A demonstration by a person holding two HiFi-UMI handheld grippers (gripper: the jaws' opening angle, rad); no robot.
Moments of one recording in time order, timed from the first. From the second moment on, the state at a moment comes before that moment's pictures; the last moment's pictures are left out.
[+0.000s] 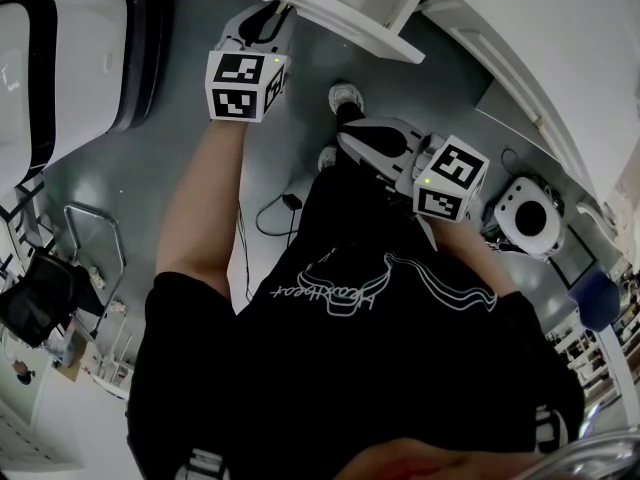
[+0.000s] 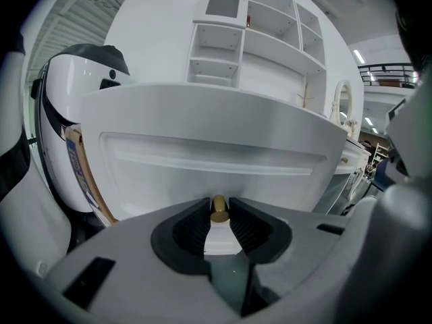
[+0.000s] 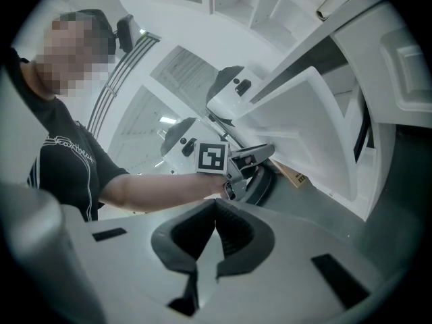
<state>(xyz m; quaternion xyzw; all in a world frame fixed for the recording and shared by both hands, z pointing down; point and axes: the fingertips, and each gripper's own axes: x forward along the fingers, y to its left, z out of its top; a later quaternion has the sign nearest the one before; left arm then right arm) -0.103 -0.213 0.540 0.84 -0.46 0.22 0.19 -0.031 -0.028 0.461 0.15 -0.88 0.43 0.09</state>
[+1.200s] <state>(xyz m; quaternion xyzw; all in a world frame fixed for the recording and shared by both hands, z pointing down) -0.136 -0.155 0.545 0.83 -0.47 0.23 0.19 -0.047 0.017 0.455 0.13 -0.89 0.42 0.10</state>
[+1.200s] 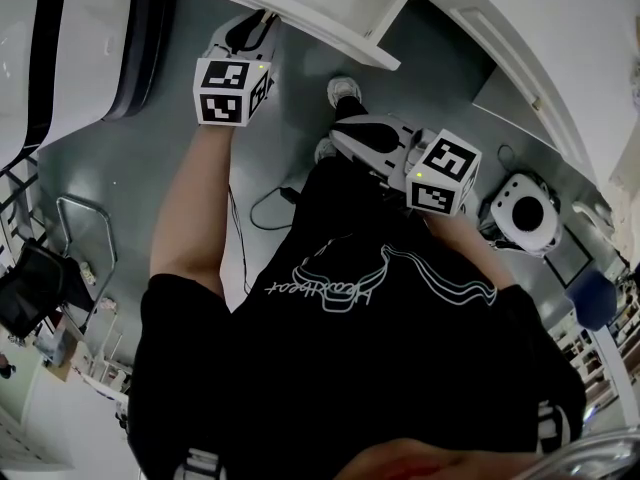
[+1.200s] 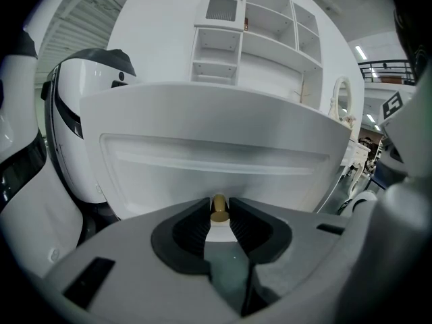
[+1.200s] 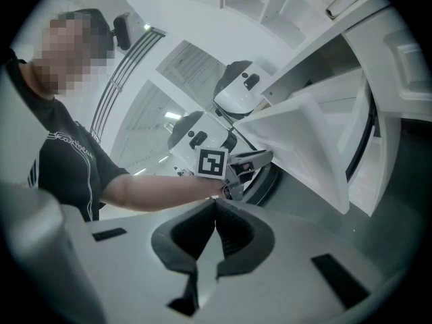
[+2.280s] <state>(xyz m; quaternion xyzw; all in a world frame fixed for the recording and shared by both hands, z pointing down) -0.145 -0.140 0.536 0.81 -0.50 0.23 0.21 -0.033 0.034 0.447 0.14 -0.89 0.42 0.11</state>
